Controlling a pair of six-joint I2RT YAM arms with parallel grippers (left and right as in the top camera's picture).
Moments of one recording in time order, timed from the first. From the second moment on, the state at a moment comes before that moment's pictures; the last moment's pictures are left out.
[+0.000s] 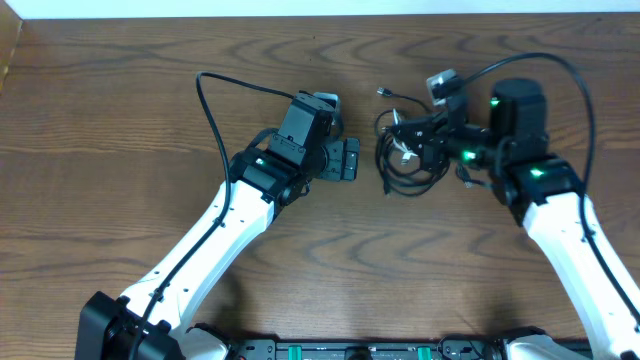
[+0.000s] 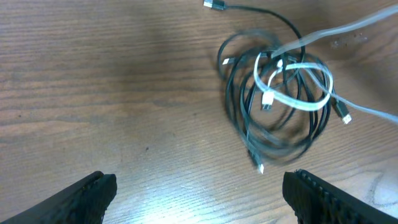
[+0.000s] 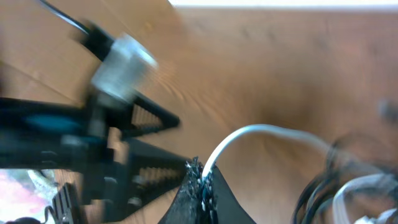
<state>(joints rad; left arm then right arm) -0.53 1.49 1.16 -0.55 0.04 -0.35 0.19 1.32 1.03 -0.22 -0.81 0.12</state>
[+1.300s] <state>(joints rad) -0.53 1.49 1.16 -0.55 0.04 -0.35 -0.03 1.37 1.19 -0.70 -0.41 0.07</state>
